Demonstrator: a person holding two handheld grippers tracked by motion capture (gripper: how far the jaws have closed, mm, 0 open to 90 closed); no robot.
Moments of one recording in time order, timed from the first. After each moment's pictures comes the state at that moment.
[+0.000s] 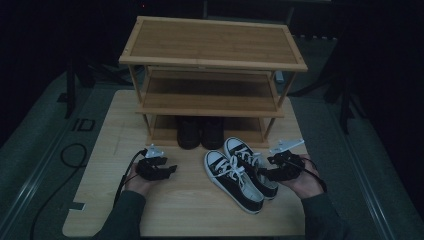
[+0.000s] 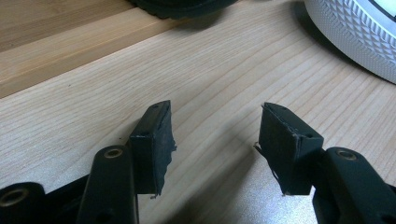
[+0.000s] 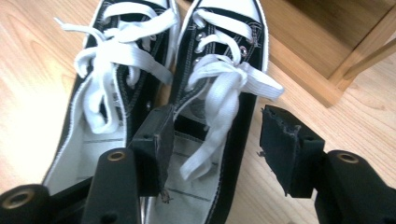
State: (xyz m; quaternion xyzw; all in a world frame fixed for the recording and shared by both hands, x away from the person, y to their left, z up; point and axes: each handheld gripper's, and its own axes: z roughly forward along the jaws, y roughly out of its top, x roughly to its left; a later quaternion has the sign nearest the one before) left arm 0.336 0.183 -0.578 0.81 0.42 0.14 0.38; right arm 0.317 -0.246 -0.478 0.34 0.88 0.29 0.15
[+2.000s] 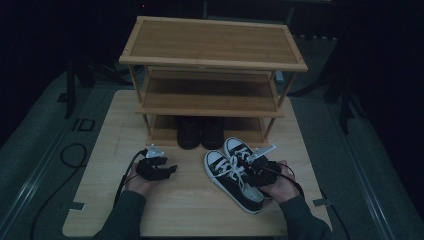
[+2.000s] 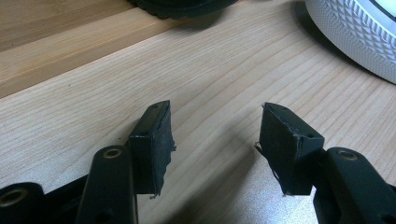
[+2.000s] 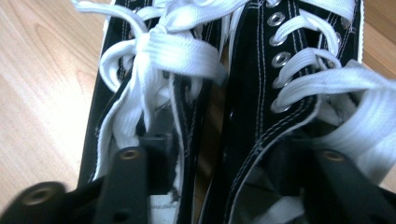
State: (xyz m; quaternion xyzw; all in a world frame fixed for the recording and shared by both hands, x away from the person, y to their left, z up) left arm 0.335 0.182 -0.578 0.81 0.42 0.14 0.38; right arm 0.320 -0.195 -0.515 0.34 0.90 0.25 0.11
